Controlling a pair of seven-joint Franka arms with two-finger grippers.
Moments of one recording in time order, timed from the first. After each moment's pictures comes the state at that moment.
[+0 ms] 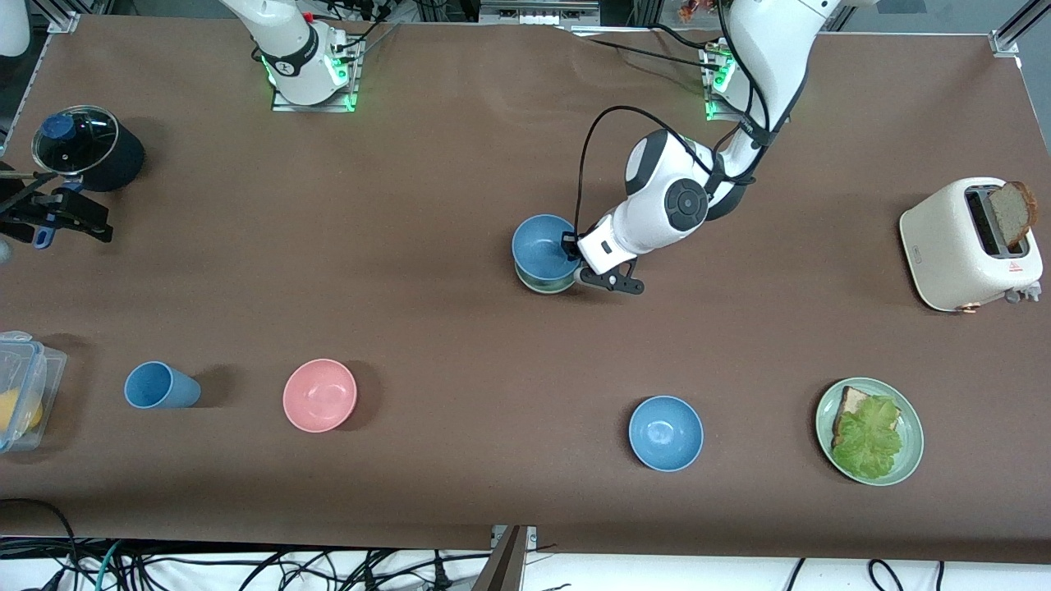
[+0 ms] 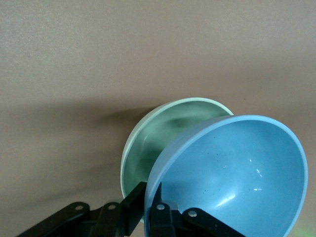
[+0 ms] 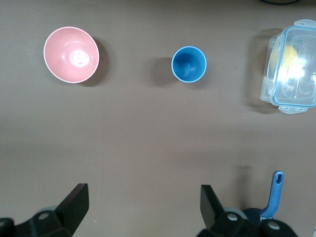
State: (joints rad) left arm -0.39 0.49 -0.25 -1.98 -0.51 2.48 -0.12; right arm -0.01 0.16 -0.03 -1.44 -0.08 1.58 -0.09
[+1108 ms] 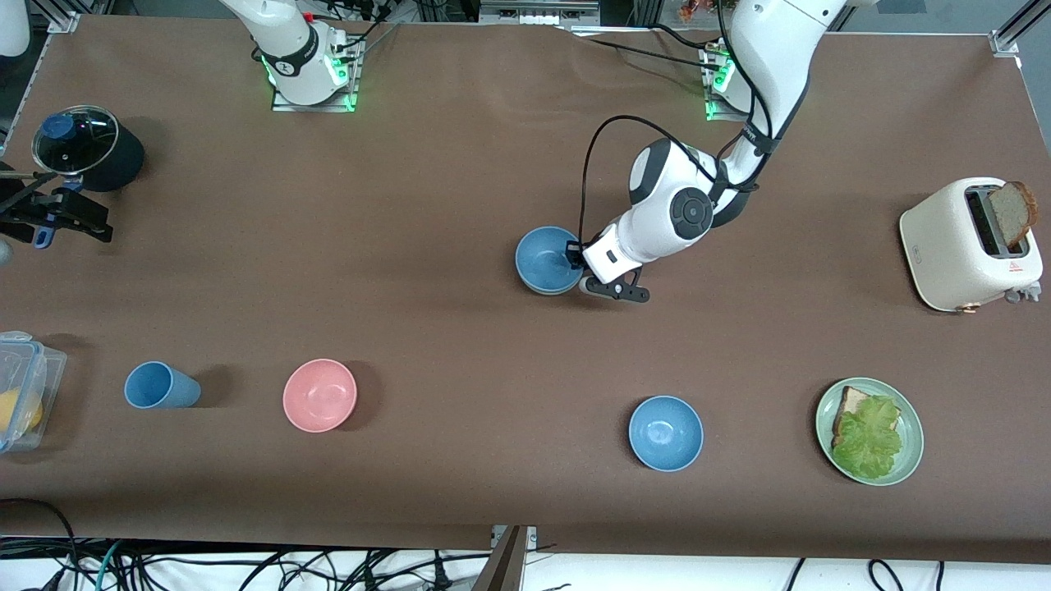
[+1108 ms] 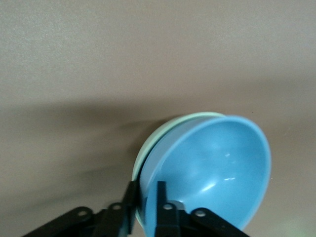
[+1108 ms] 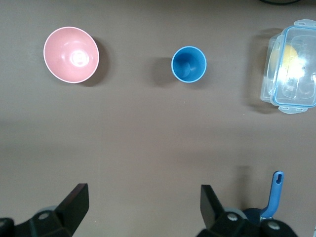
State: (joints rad) left arm -0.39 0.51 -0.23 -1.96 -0.50 2.49 -0.11; right arm -0.01 0.16 -0.03 -1.44 -0.08 1.58 -0.09
